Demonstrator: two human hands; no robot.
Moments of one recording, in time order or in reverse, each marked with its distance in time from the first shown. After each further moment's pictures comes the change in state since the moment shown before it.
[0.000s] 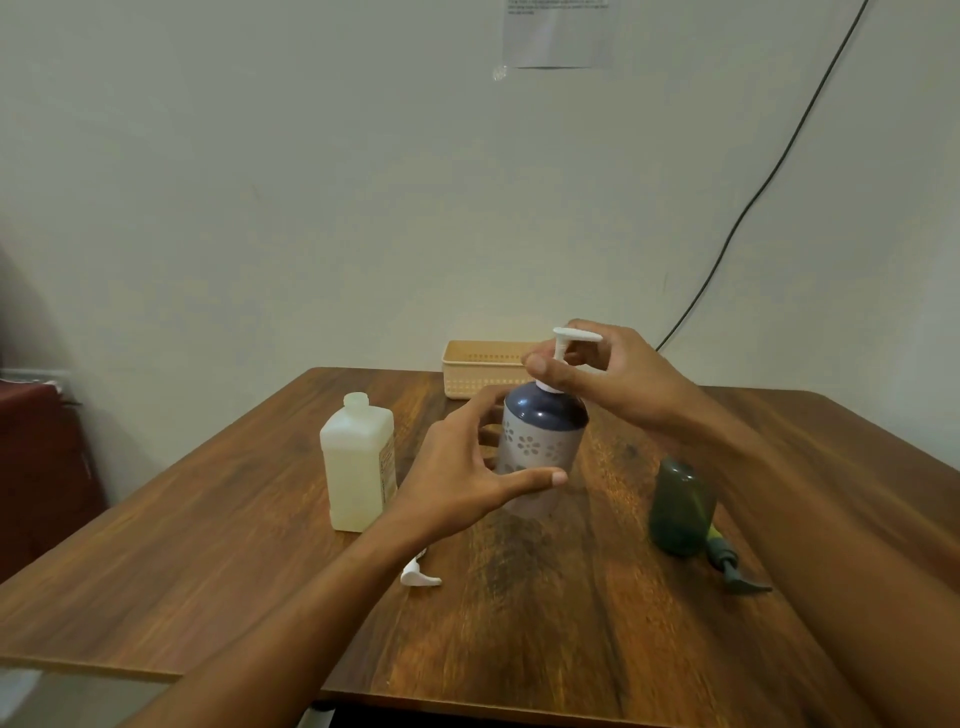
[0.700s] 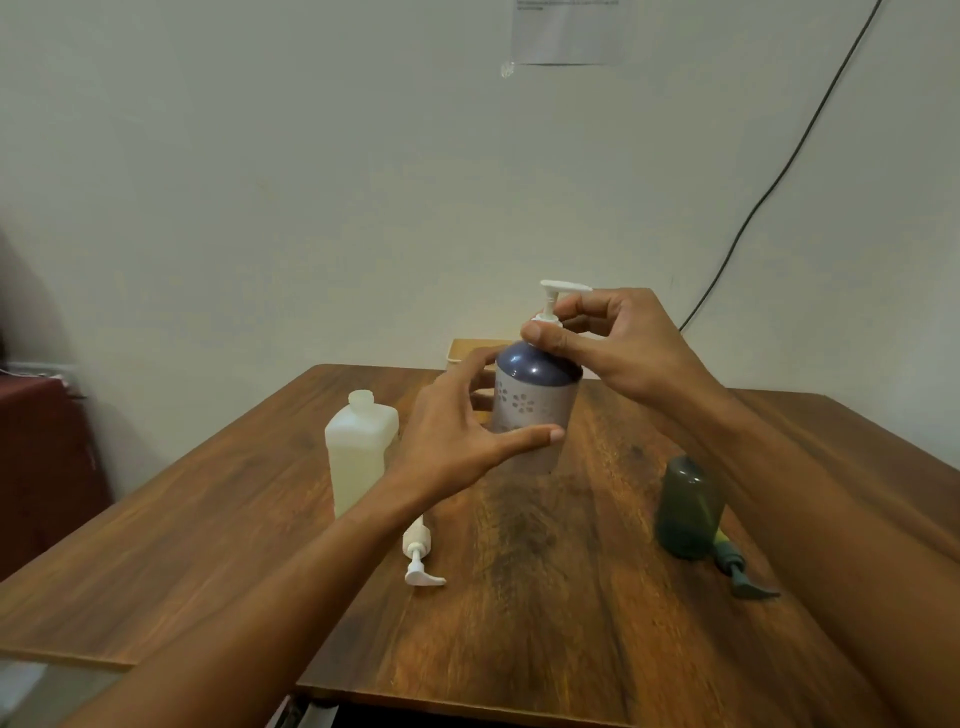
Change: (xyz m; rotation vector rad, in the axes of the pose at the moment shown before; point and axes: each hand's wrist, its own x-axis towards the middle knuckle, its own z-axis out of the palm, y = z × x) left_hand 0.024 0.003 -0.017 -0.003 0.101 0.039; right_hand 0.017 -0.022 0.001 0.076 0.191 -0.103
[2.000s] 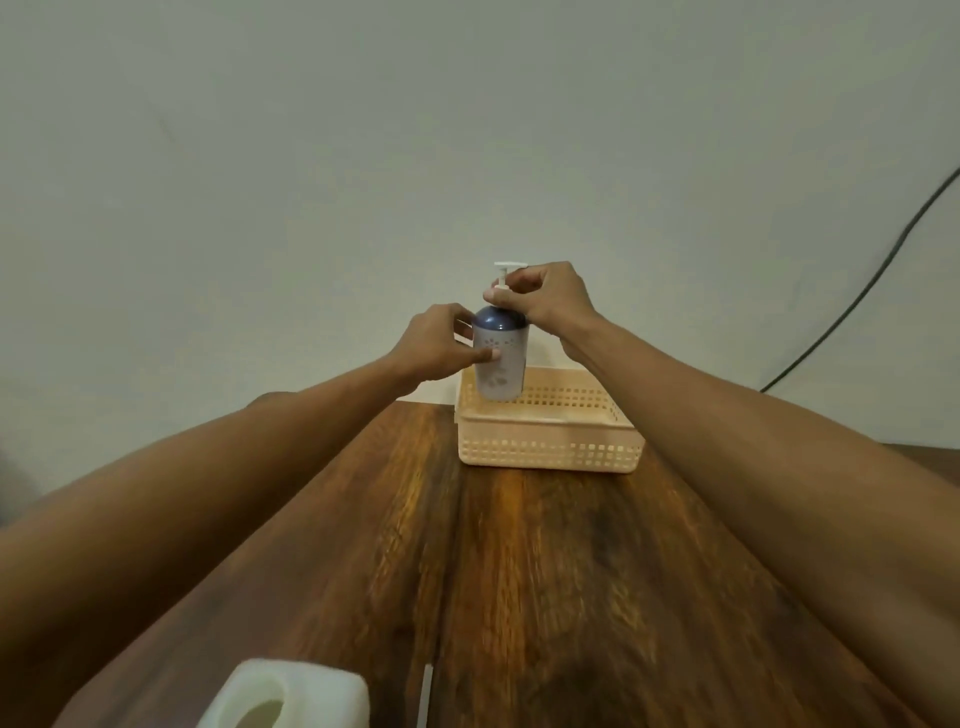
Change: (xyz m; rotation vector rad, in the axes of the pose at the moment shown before) left_hand 0.329 -0.302 0.005 0.221 -0.167 -0.298; right_hand 0.347 0.278 0.118 -0.064 0.074 0.307
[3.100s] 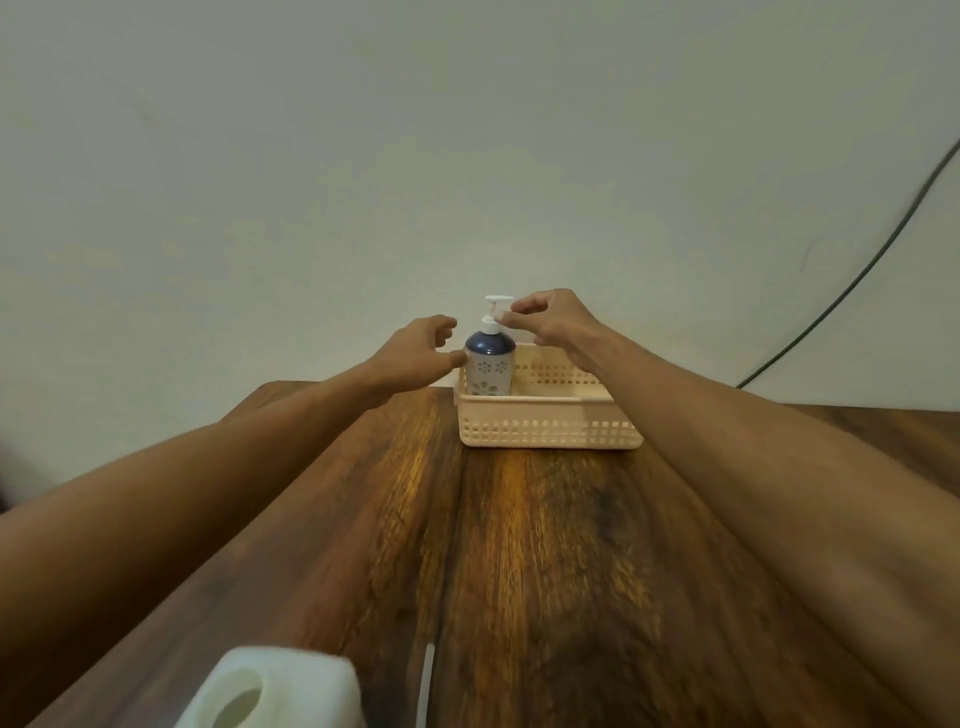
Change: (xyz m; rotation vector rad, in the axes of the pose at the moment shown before) left_hand -0.022 -0.025 0.001 0.093 -0.123 -0.076; right_hand 0.000 0.062 0.006 0.003 -0.139 0.201
